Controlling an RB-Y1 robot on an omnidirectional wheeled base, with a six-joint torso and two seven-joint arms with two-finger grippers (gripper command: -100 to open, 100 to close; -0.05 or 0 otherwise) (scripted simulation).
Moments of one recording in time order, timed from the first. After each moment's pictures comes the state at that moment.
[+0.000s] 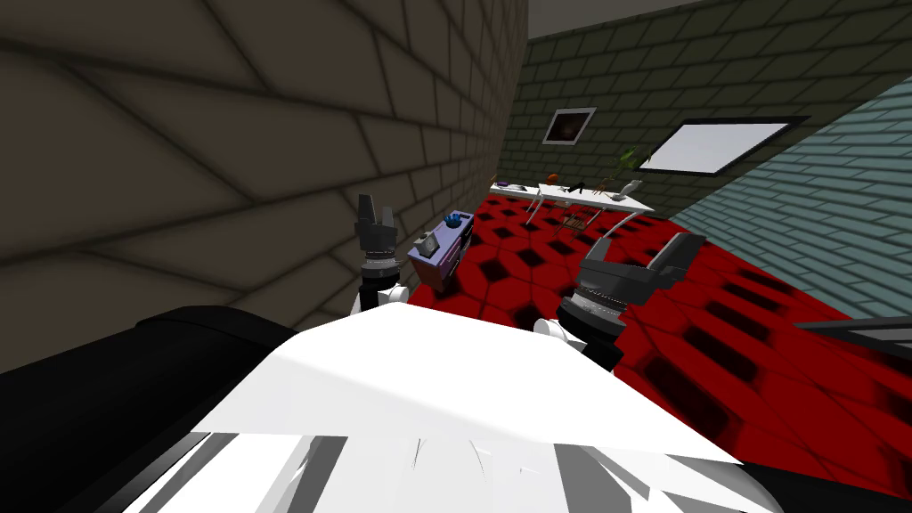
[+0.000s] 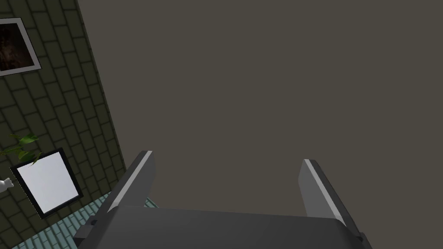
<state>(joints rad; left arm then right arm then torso) 0.49 -0.03 -0.02 -2.38 -0.07 -0.55 -0.08 0.53 0.00 -0.06 -2.36 -0.10 -0.58 0.02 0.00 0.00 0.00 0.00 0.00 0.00</state>
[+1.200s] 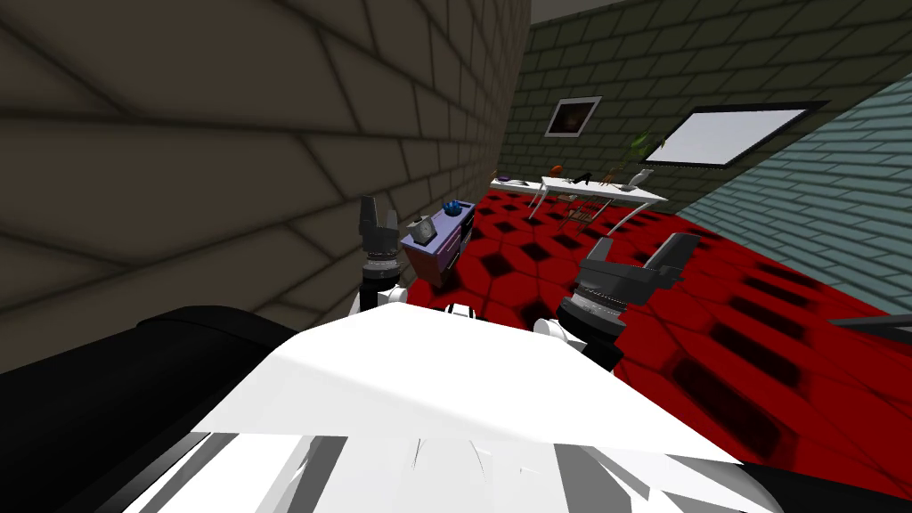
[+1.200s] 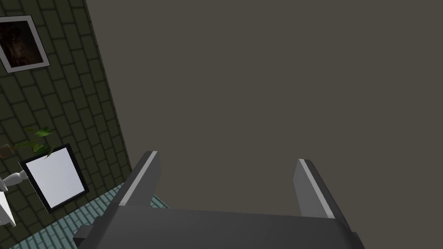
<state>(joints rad) 0.50 0.01 -0.03 -2.37 -0.06 -0.55 -0.08 0.53 0.00 -0.06 -2.36 -0.10 -0.58 0.02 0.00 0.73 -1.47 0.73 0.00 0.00</state>
